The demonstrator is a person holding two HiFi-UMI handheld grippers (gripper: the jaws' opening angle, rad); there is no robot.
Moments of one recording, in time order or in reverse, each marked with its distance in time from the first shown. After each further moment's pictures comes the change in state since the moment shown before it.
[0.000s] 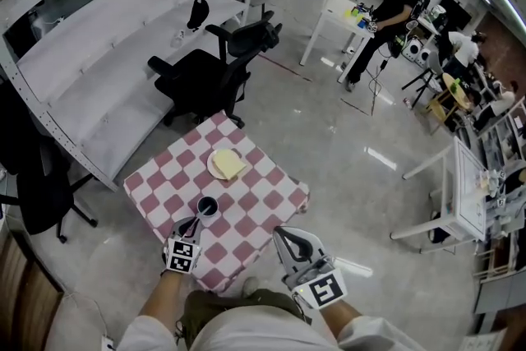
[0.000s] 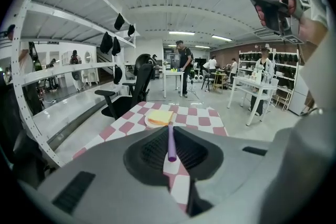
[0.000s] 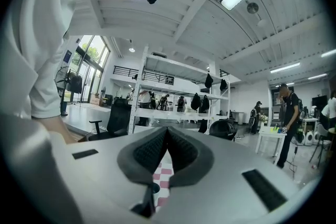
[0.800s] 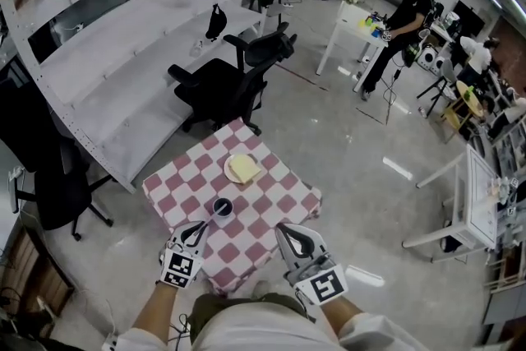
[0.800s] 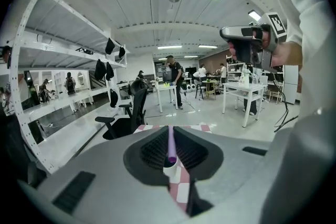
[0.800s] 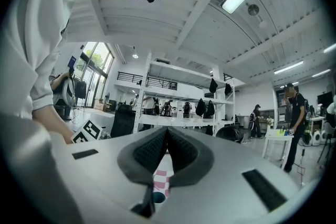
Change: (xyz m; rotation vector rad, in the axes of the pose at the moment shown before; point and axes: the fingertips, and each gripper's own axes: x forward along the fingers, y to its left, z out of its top) left arm -0.107 -0.015 0.096 0.142 -0.142 -0.040; right arm 0.010 0.015 0.025 0.004 -0.058 0.046
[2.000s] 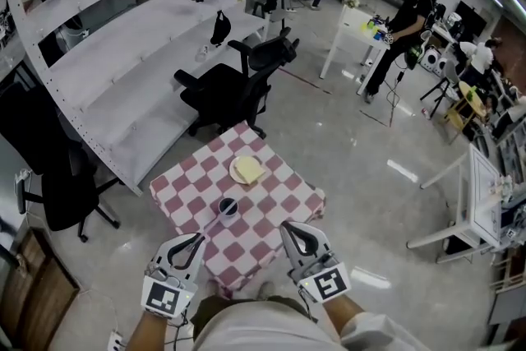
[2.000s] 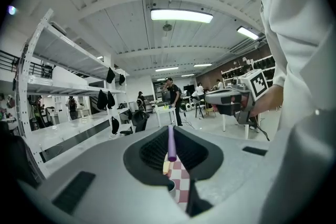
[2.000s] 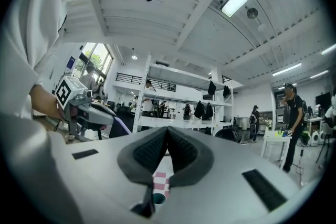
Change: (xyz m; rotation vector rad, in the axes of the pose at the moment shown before) left arm -0.121 -0.023 0.138 0.040 -0.222 0.012; right arm -0.010 0.003 0.013 -0.003 -0.024 -0.016
